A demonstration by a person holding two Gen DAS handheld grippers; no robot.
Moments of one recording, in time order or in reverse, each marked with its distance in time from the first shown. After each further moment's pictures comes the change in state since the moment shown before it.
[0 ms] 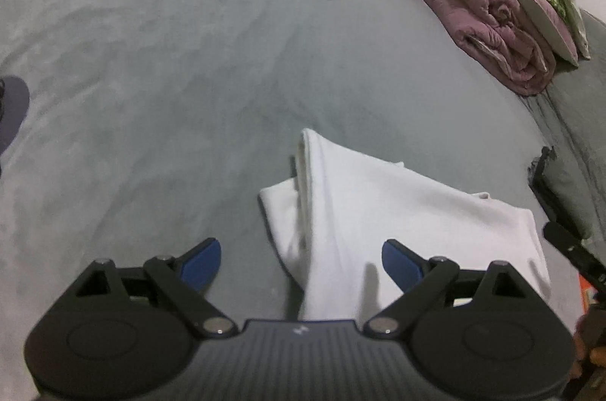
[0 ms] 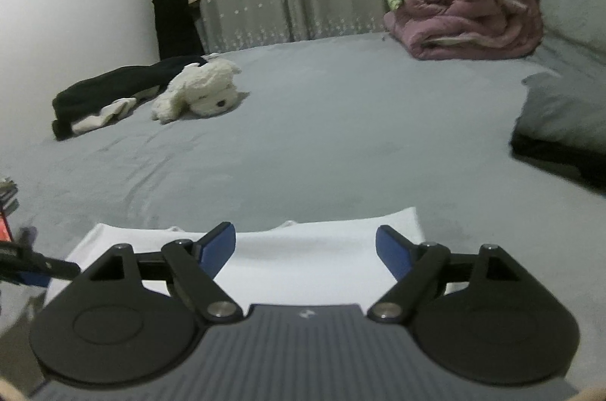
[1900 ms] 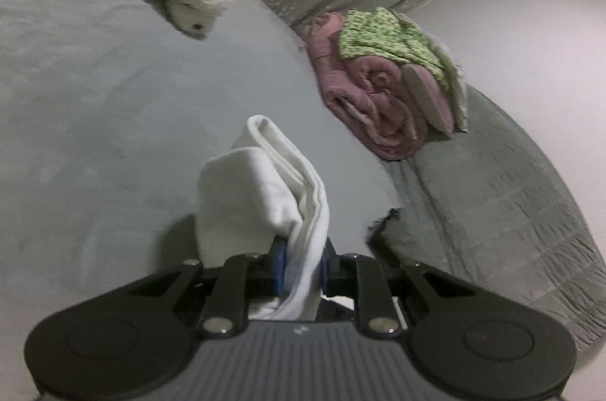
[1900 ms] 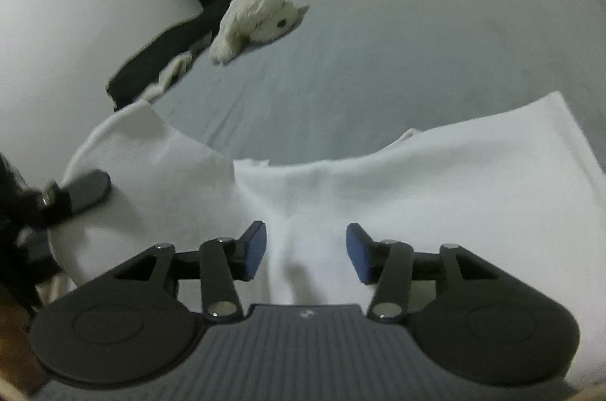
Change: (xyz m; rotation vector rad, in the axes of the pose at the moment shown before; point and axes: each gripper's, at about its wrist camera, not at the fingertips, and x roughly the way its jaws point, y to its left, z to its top) left arm -0.021 -0.075 -0.004 -0.126 -0.167 -0.469; right arm 0.043 0.010 0.000 0.263 0.267 0.288
